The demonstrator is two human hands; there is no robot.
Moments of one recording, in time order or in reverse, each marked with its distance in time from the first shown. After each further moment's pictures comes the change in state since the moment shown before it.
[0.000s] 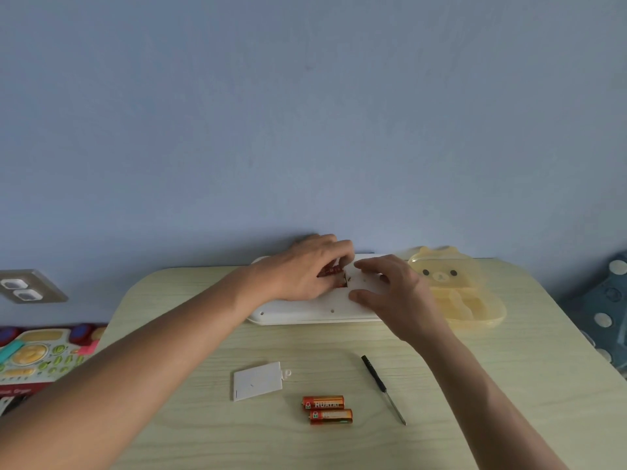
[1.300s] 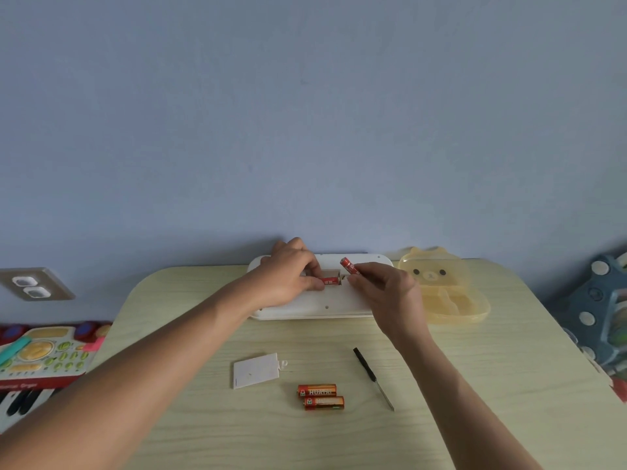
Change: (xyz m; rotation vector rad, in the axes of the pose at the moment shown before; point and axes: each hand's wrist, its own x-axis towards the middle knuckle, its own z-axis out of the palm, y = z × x) left_hand -0.023 0.005 0.006 -0.149 0.026 -0.401; right_hand -0.010 0.002 0.010 0.252 0.141 0.054
